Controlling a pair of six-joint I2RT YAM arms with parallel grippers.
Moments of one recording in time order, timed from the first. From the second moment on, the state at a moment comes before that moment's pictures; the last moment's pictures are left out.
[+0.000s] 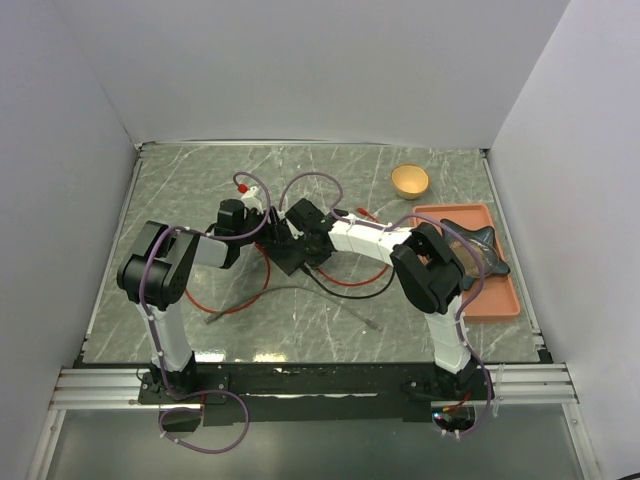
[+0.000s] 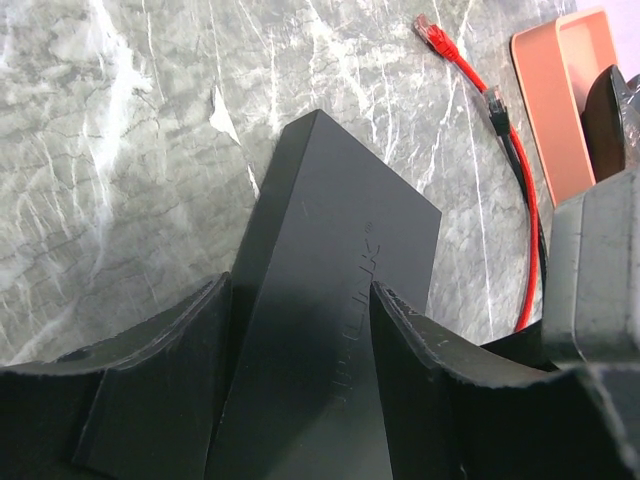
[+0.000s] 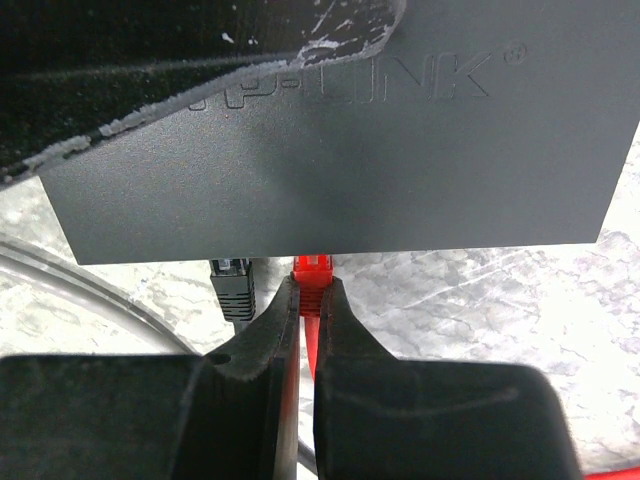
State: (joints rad) left arm -0.30 1.90 0.81 0.64 0.53 -0.53; right arm 0.79 2.06 1.50 -0.58 0.06 0.07
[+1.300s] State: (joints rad) left arm -0.30 1.94 0.91 0.54 0.52 -0.43; right arm 0.75 2.06 1.50 -0.52 0.00 0.11
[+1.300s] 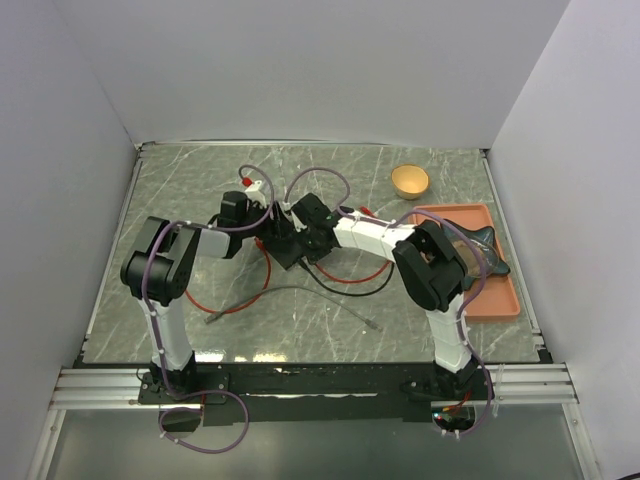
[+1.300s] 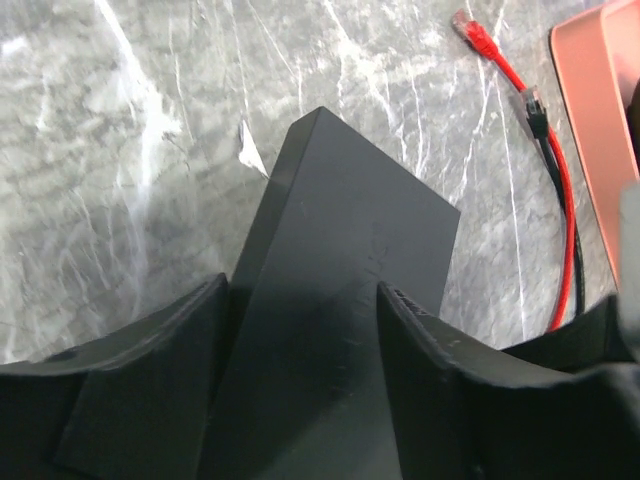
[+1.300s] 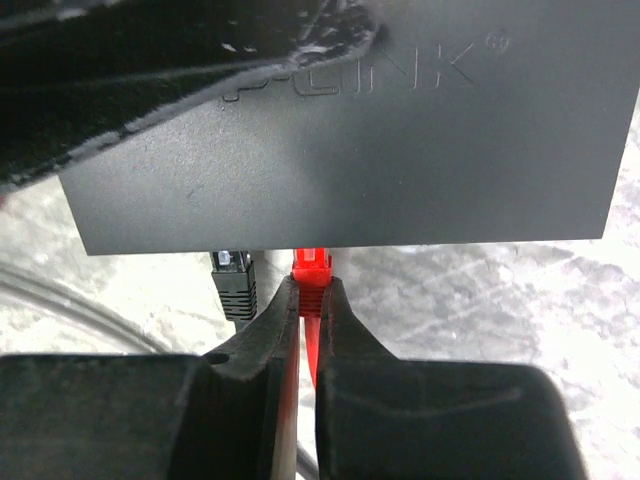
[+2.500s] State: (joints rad) left arm -0.40 1.33 0.82 -0.23 -0.15 -0.62; right arm 0.74 1.38 0.89 -0.20 0.04 0.28
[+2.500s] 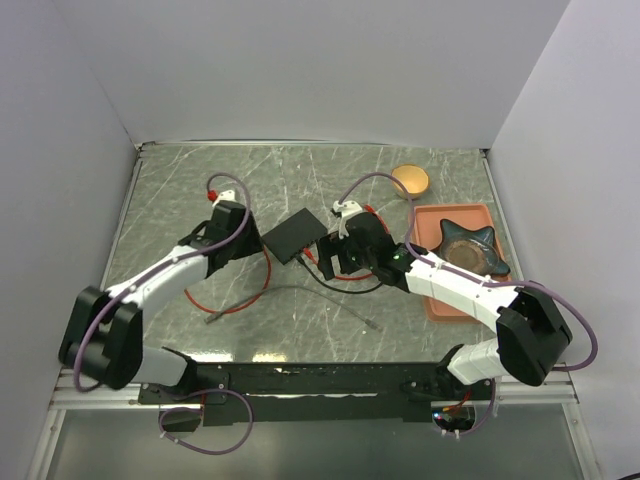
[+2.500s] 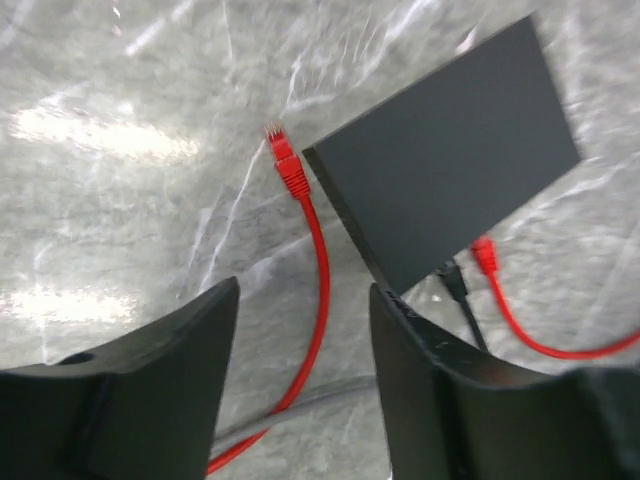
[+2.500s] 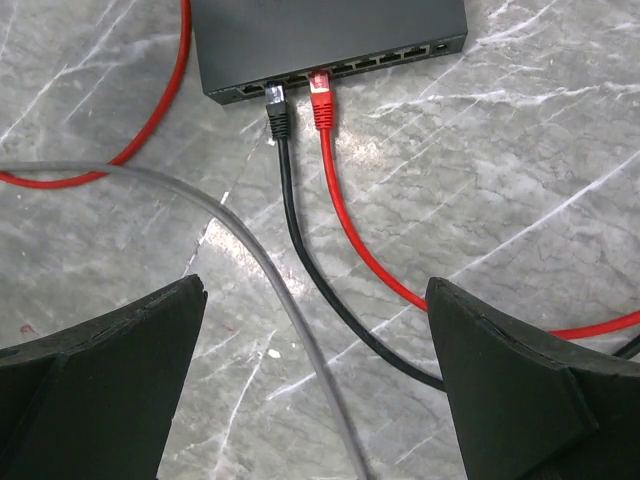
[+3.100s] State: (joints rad) left arm -0.51 1.77 1.09 -0.26 -0.31 -0.64; right arm 0.74 1.36 0.87 -0.20 0.07 0.28
